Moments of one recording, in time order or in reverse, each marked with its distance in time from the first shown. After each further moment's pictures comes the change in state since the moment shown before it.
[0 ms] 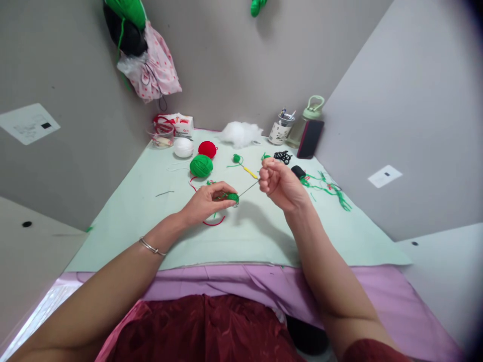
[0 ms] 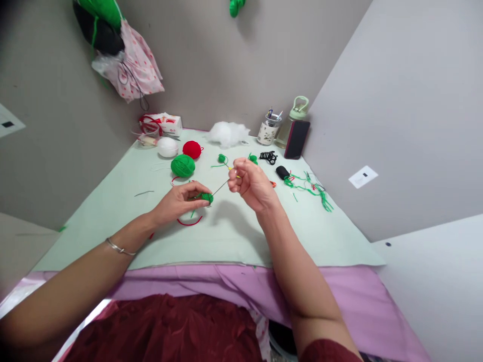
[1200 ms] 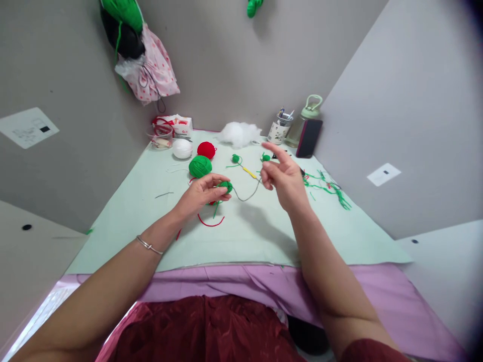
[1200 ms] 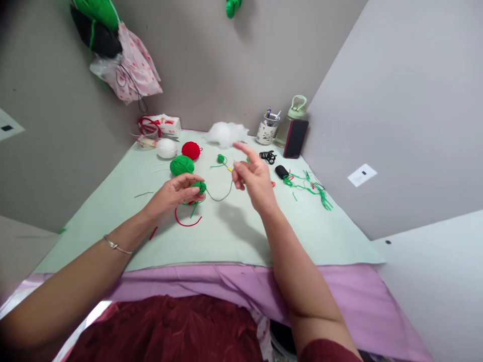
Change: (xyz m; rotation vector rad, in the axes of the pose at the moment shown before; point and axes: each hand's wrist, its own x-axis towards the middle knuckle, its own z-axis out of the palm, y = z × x) left_hand 0.004 0.008 -0.010 -0.307 0.095 -0.115; right_hand -0.004 0.001 -0.002 -0.371 0.066 -0.355
